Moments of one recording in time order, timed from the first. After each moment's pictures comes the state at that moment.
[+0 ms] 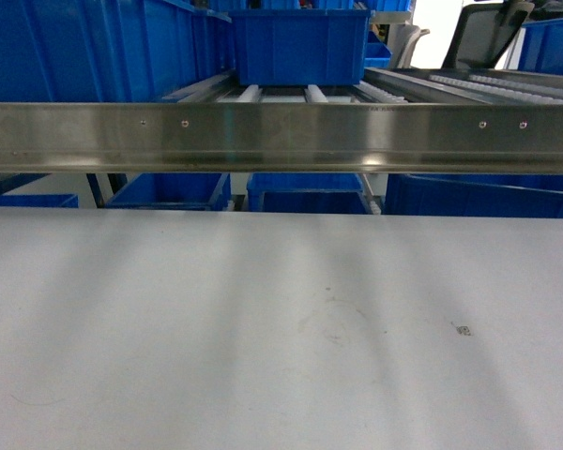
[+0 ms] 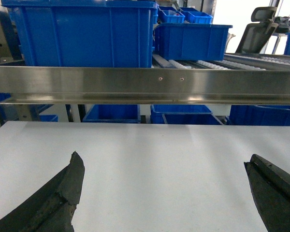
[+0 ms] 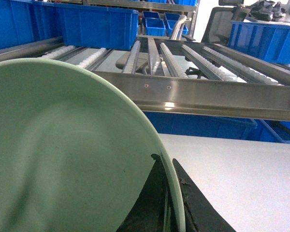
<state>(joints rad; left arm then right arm) 0.12 0.02 0.01 -0.01 0.14 -0.03 -0.07 0.72 0.33 0.30 -0.08 -0.07</state>
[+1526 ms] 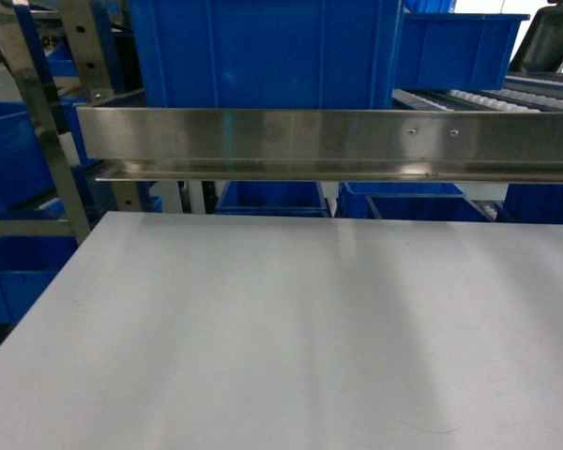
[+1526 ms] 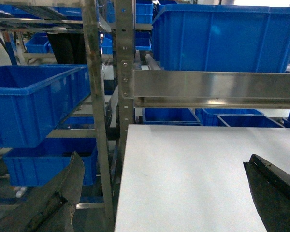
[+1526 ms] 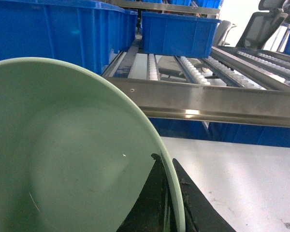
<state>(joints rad) 0.12 0.02 0.01 -0.01 0.14 -0.03 -0.07 0.72 0.33 0.30 -0.08 -0.07</state>
